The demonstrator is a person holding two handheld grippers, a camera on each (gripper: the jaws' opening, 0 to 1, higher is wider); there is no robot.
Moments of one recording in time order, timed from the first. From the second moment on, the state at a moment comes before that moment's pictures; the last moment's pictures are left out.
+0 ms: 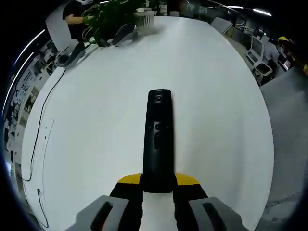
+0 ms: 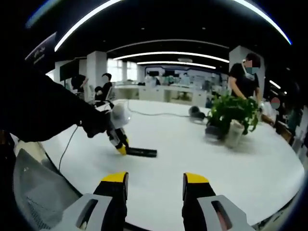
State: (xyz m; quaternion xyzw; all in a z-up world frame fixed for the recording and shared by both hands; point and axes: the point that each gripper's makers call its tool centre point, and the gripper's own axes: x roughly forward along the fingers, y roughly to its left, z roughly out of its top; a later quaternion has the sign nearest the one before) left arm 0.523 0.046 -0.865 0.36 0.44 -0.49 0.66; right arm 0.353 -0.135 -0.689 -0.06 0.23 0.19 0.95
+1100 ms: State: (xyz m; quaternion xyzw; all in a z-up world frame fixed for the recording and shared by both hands) left arm 0.391 0.047 -0.868 0.36 0.45 -0.48 0.66; right arm 0.343 -0.127 -0.692 -0.02 0.25 0.21 0.94
